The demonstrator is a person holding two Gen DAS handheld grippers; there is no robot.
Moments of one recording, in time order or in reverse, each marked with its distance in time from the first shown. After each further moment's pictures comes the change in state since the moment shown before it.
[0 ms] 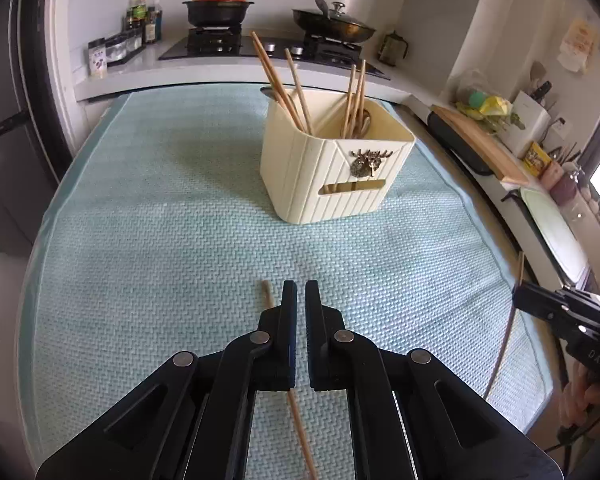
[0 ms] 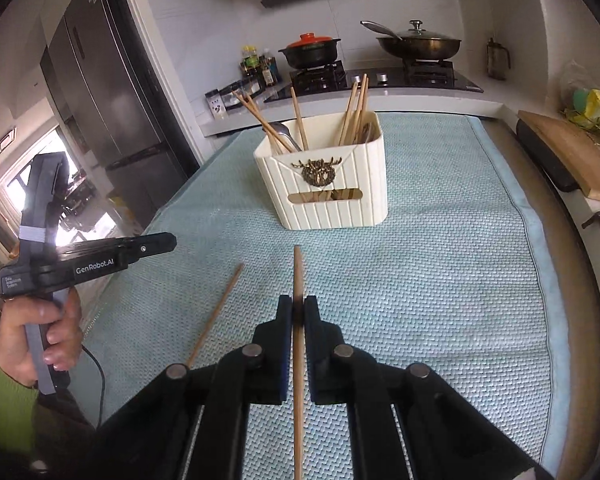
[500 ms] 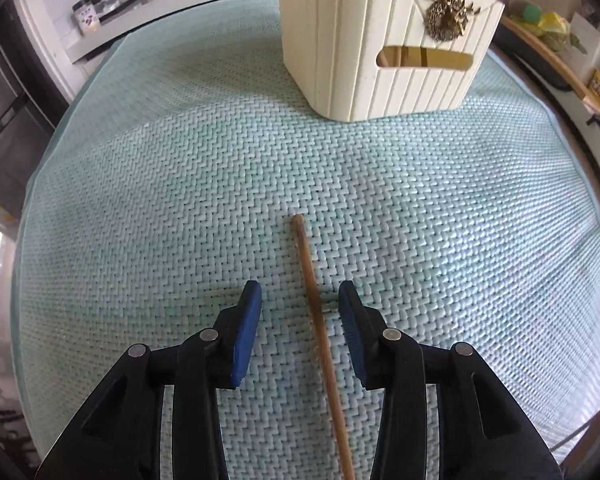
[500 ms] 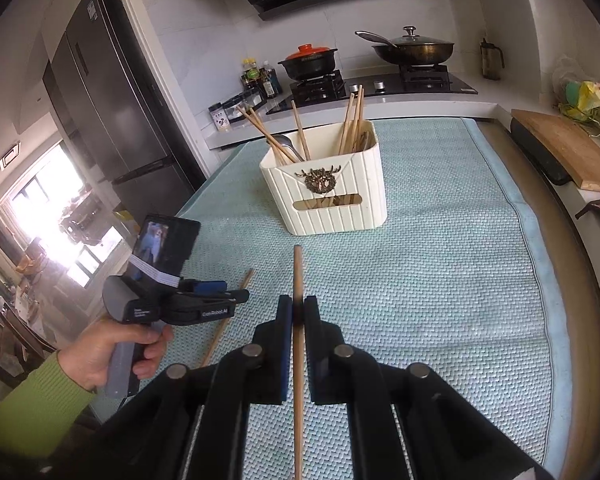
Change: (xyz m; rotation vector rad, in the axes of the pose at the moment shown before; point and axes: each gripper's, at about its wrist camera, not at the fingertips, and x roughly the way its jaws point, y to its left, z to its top) left arm 0.123 -0.002 -0.019 0.078 0.242 0.227; right arm -0.025 -0.010 -0.008 0.032 -0.037 0.024
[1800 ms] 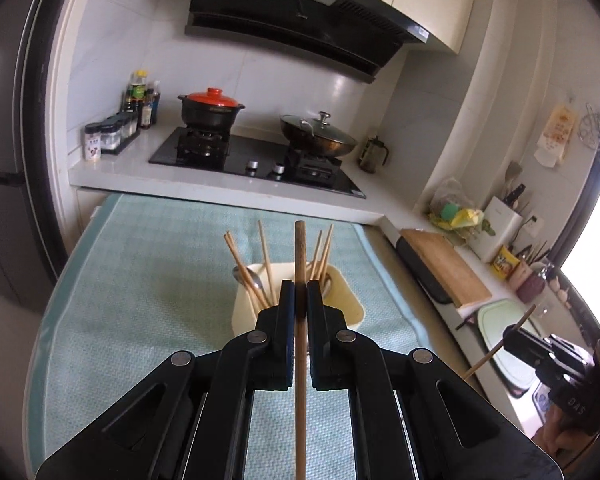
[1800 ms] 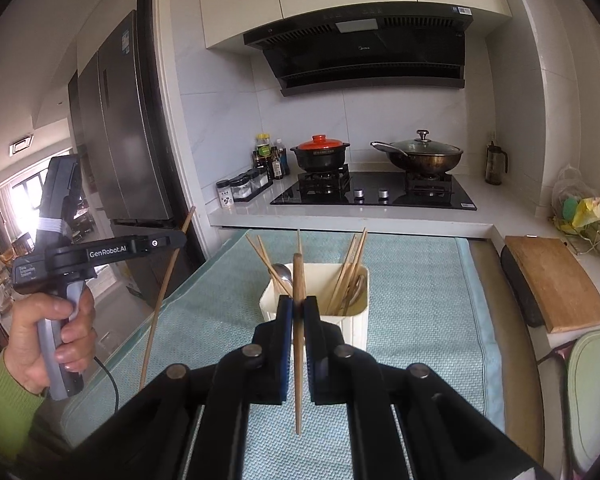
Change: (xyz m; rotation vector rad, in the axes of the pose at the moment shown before) left arm -0.218 0.051 0.105 -0.171 -0.565 -0.316; right arm -0.048 0.022 0.119 -0.154 -0.248 -0.057
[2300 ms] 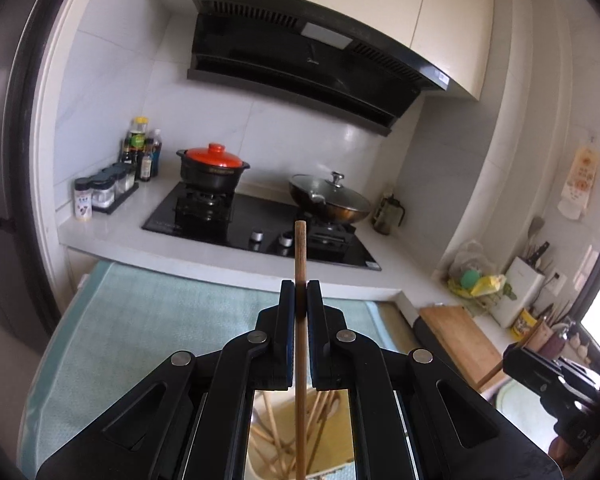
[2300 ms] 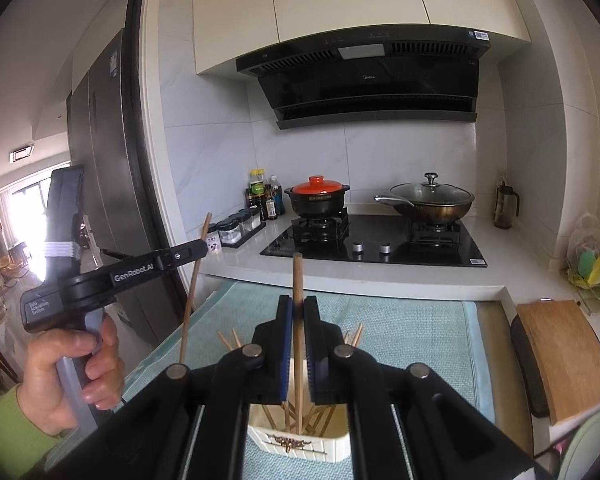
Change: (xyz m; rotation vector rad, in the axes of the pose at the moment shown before) left arm 0.075 -0.003 0.098 -0.027 -0.184 0.046; right arm 0.079 -0.017 0.105 -0.029 -0.098 -0.001
